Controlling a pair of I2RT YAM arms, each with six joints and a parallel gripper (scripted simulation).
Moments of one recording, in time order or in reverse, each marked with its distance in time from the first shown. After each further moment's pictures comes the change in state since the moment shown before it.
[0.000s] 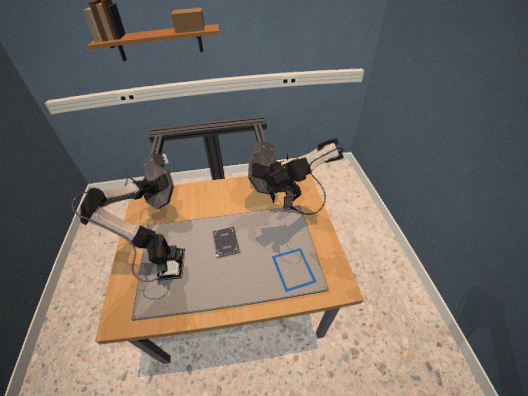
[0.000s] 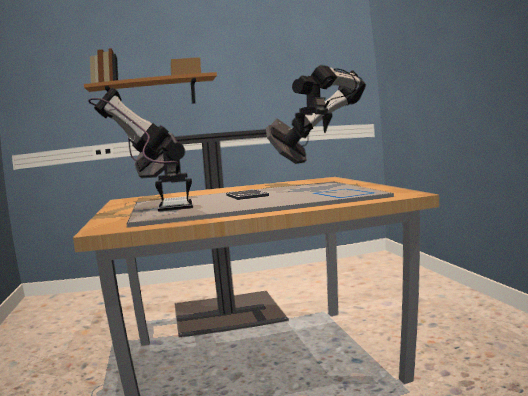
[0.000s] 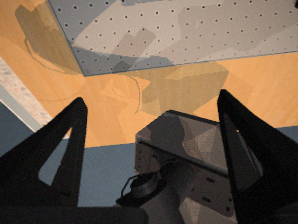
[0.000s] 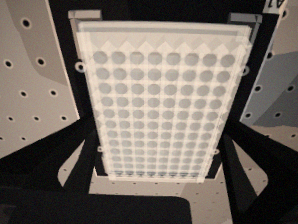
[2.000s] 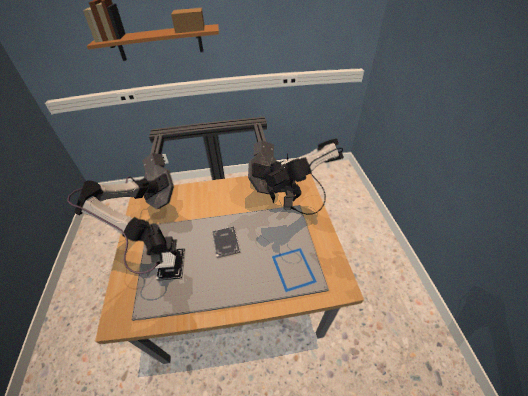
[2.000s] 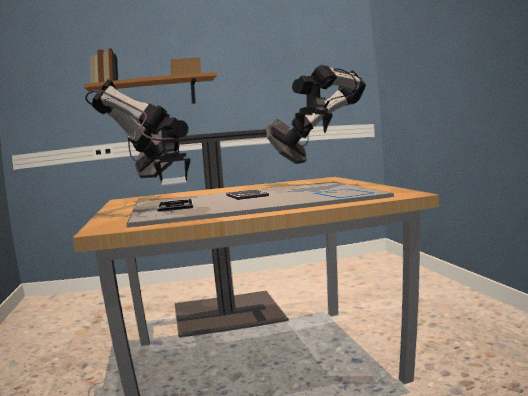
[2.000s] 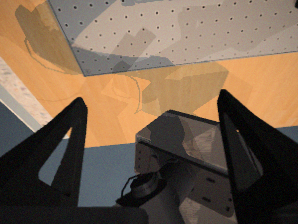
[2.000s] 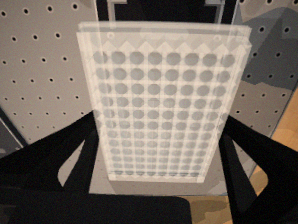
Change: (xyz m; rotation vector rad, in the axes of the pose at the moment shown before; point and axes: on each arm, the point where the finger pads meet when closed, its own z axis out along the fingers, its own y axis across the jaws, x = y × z) left arm 0.000 0.000 0.000 0.000 0.000 0.000; right arm -0.001 0.003 -0.071 -0.015 -0.012 0.002
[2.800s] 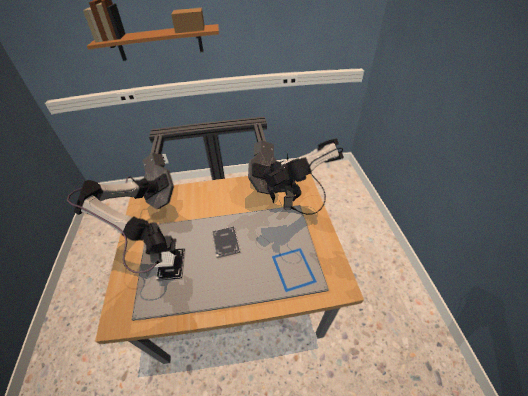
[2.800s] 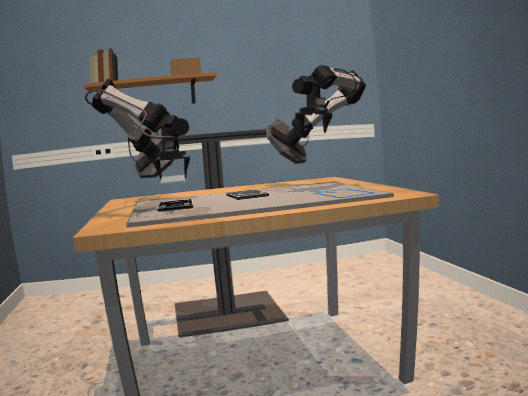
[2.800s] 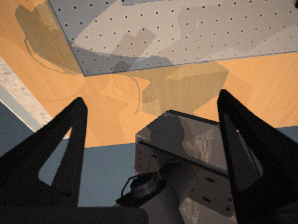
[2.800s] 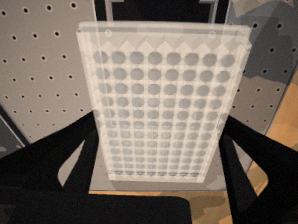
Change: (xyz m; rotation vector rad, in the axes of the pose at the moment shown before) left arm 0.000 0.000 0.000 0.000 0.000 0.000; right arm 0.000 -0.002 -0.007 0.012 0.003 0.006
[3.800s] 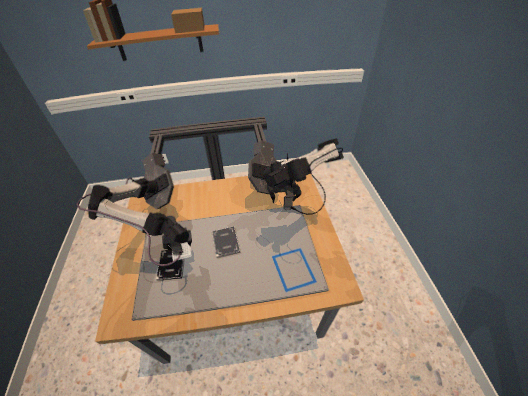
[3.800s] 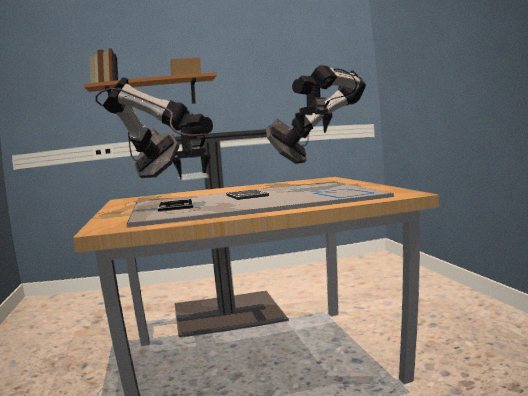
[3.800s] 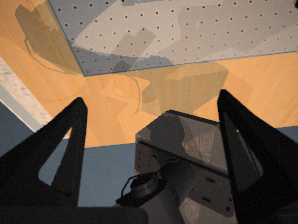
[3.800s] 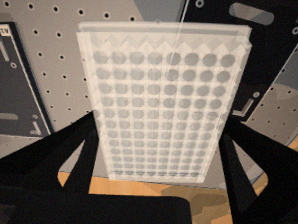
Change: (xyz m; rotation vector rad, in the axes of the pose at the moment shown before) left arm 0.000 0.000 0.000 0.000 0.000 0.000; right arm 0.031 0.069 -0.001 -0.006 0.012 -0.192
